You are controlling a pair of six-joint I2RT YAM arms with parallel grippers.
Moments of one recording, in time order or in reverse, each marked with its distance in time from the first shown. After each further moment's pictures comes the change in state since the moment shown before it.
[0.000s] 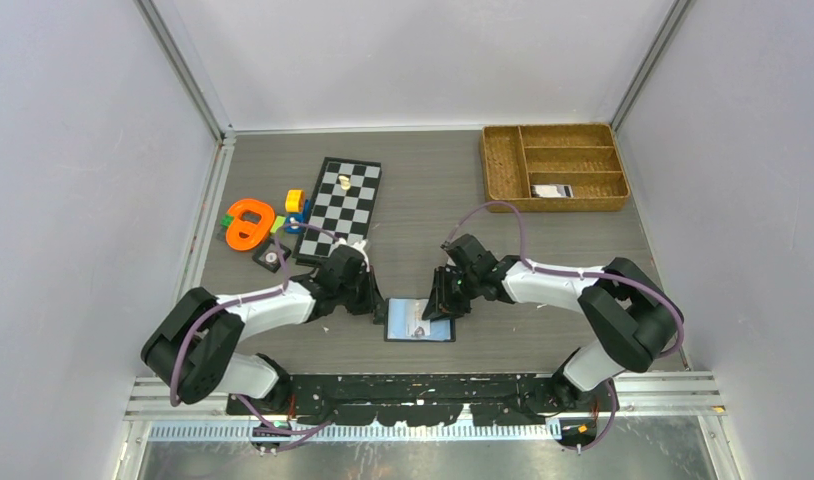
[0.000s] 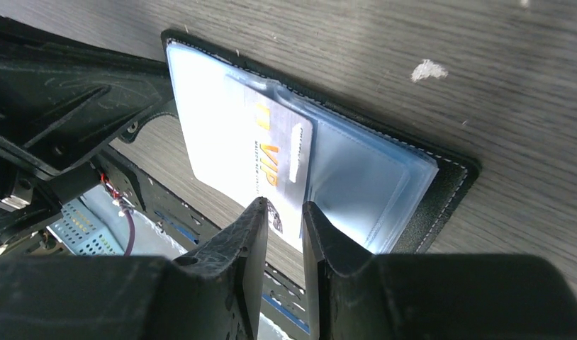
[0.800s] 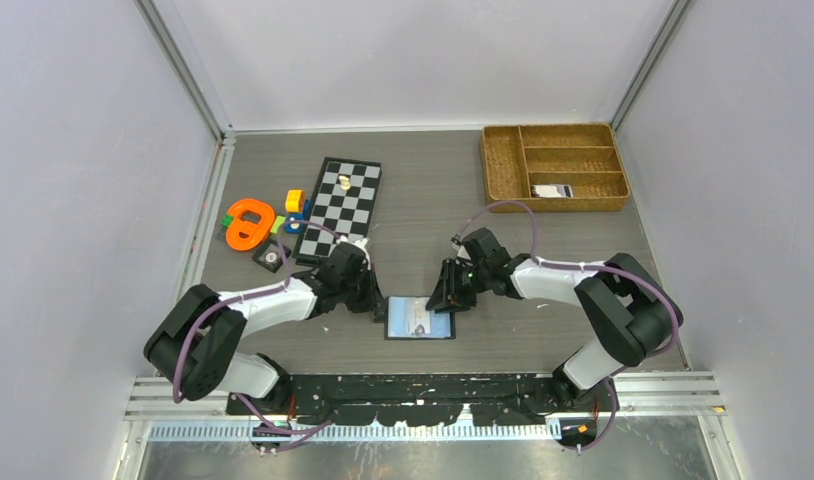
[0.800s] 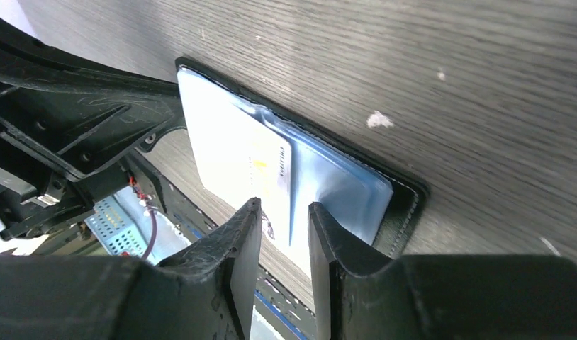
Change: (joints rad) left arm 0.005 0.019 0.027 -0.024 -0.002 0.021; right arm -0.124 0.034 -0.058 0.156 -0.126 -0.026
